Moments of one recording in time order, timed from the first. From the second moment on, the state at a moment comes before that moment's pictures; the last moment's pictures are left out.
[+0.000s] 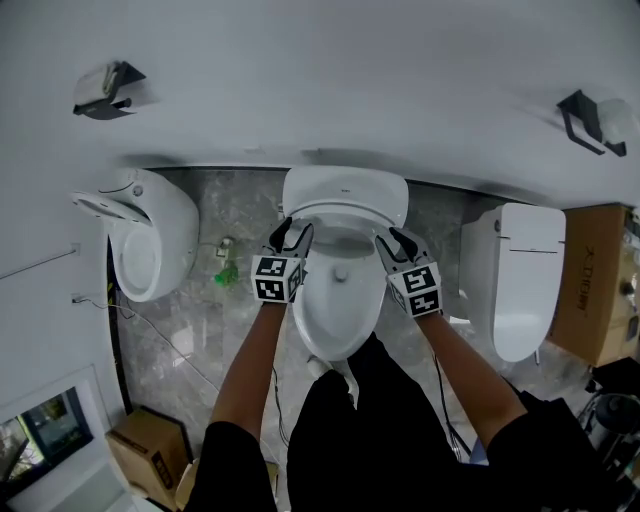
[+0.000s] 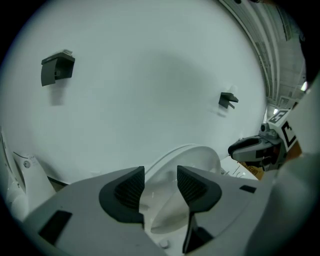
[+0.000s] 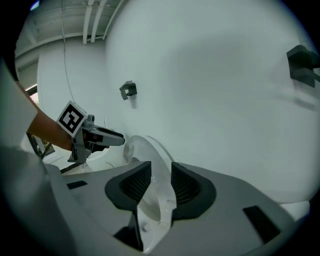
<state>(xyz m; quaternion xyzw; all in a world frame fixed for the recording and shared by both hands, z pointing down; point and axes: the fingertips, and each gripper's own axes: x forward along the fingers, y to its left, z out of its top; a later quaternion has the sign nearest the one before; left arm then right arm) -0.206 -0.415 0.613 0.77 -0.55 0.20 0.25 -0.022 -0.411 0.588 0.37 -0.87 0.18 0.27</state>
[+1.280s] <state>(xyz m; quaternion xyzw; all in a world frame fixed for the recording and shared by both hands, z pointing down) -0.170 -0.415 0.618 0.80 -0.50 0.28 0.16 -0.040 -0.420 0.617 0.34 -0.87 0.17 0.30</state>
